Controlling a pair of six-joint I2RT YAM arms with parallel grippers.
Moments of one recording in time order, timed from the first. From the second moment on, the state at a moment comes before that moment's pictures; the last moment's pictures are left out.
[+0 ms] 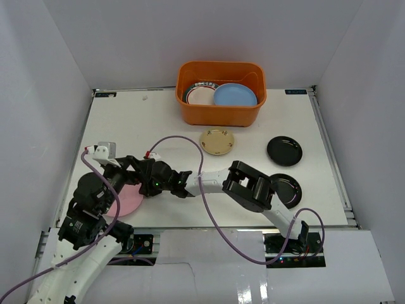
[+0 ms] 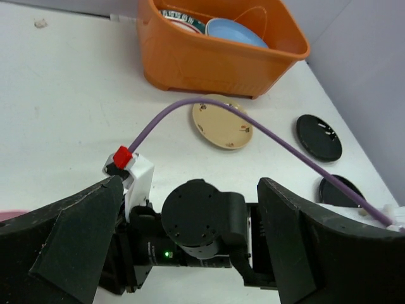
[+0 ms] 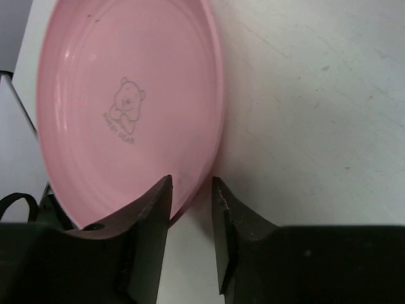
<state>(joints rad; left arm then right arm) -0.46 0.35 0.76 -0.48 -0.11 -0.38 1.23 2.26 1.51 0.21 -0.03 0.72</state>
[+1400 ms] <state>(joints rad) -0.47 0.98 0.55 -0.07 0.24 -0.69 0.35 2.18 1.92 -0.17 0.15 0.38</state>
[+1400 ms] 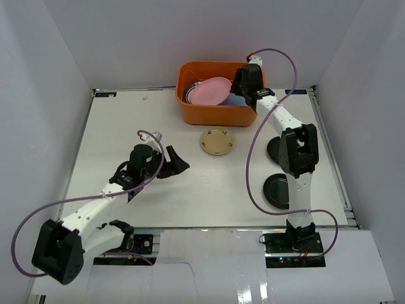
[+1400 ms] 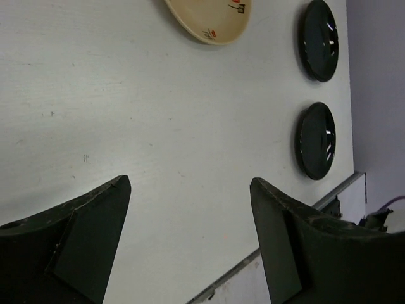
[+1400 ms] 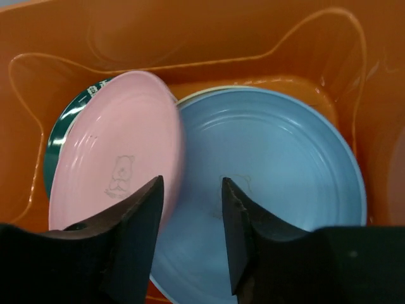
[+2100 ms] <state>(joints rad) -0.51 1.84 0.91 0.35 0.04 -0.80 0.06 1.13 0.67 0.14 -0.01 0.60</state>
